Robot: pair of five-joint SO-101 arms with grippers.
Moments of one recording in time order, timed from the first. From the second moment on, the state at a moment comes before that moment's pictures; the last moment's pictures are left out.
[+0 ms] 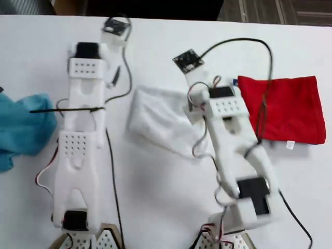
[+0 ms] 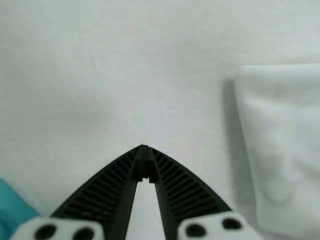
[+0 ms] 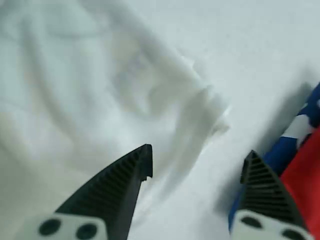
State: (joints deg) left arm -5.6 59.4 -76.6 101.3 -13.8; right arm -13.3 4.7 14.1 62.2 23.5
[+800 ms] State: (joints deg) left arm -11.3 59.4 -76.6 101.3 -14.4; right arm -16.2 29.0 -3.4 78.3 14.7
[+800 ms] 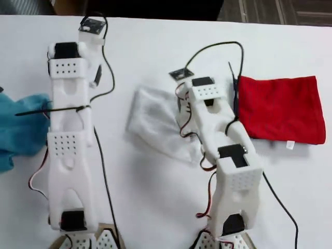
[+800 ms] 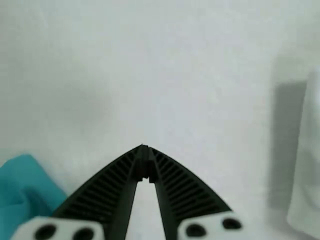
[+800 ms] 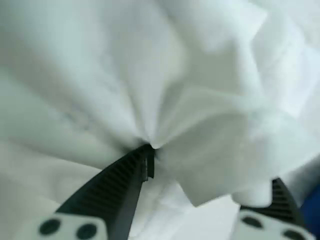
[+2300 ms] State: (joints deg) left arm -14.7 64.5 -76.4 101.4 -17.6; right arm 16.3 23.3 -34.6 96.4 42.6
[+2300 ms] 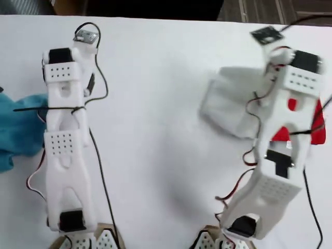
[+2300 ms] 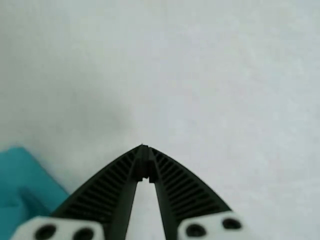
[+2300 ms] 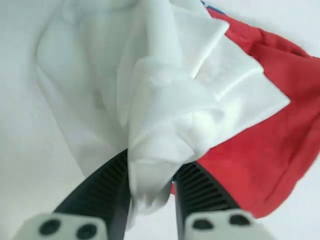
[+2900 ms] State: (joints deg) left arm -14.6 64.5 -76.4 101.4 -17.6; right arm 34.0 35.8 -41.5 78.1 51.8
